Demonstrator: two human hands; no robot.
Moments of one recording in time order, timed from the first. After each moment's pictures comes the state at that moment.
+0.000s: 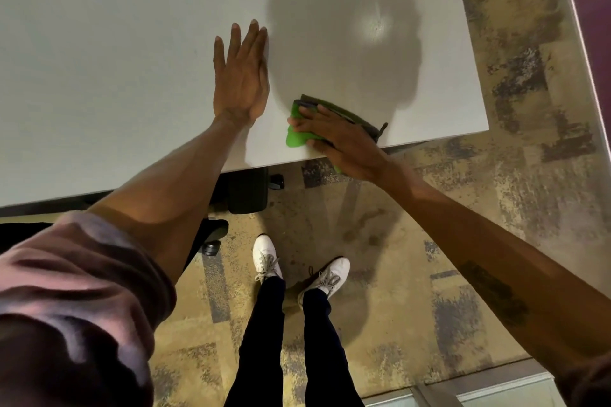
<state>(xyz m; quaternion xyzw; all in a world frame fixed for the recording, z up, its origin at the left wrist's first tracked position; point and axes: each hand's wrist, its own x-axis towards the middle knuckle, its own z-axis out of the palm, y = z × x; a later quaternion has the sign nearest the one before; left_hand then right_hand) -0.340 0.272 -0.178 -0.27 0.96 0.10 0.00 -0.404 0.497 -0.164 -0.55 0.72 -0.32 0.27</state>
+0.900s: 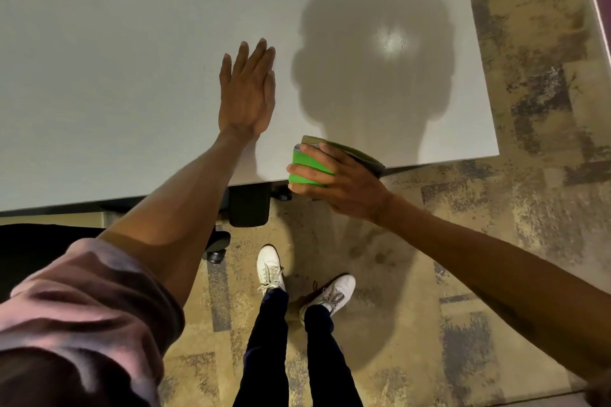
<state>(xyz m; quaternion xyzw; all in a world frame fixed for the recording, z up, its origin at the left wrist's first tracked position) -0.344 0.273 -0.181 -0.28 0.95 0.13 -0.04 -0.397 0.520 -0.195 -0.77 0.63 -0.06 -0.07</state>
